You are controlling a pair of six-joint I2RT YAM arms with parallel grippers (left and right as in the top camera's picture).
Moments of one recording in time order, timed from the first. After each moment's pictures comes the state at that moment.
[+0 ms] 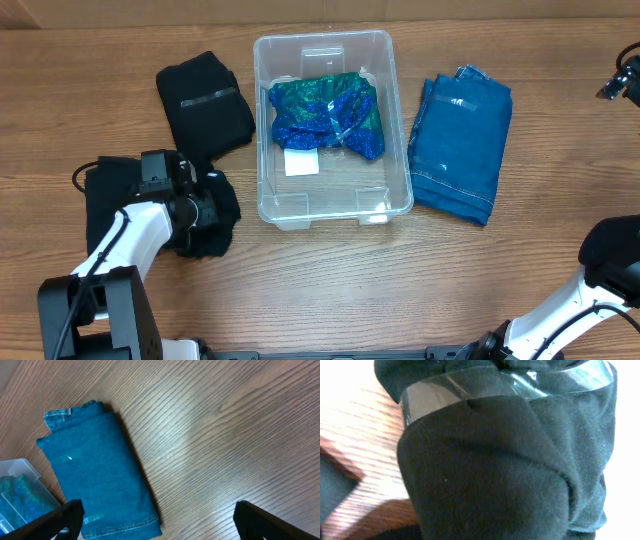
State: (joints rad) left arm 0.13 1.58 0.76 -0.48 0.09 -0.20; right arm -0.56 2.05 2.34 -1.59 -0.18 0.18
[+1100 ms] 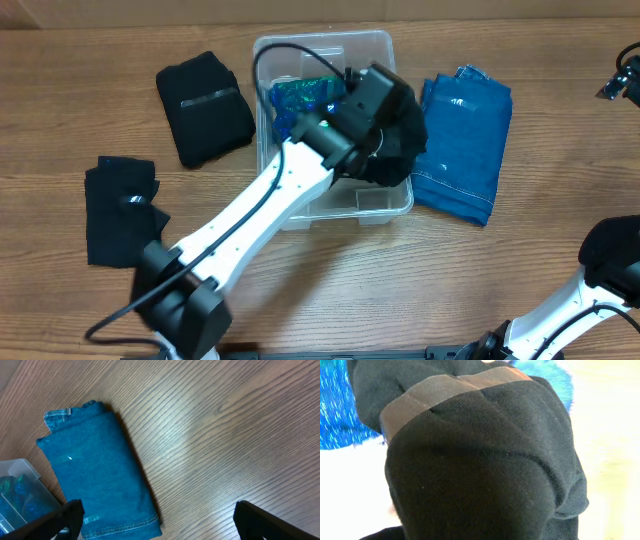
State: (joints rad) left arm -0.72 1.86 1.72 -0.80 -0.03 -0.76; right arm -0.56 2.05 2.34 -1.60 -0.18 0.18
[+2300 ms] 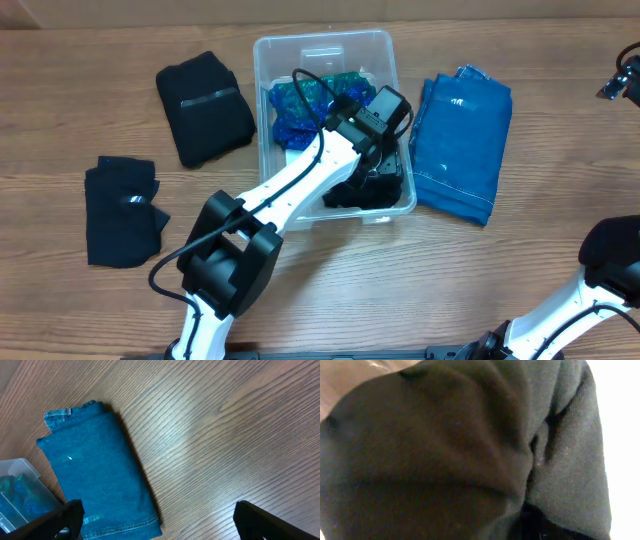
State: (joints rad) left arm -0.71 2.10 1.72 -0.84 0.06 -0.74; right arm -0.56 2.05 2.34 -1.59 -0.18 0.18
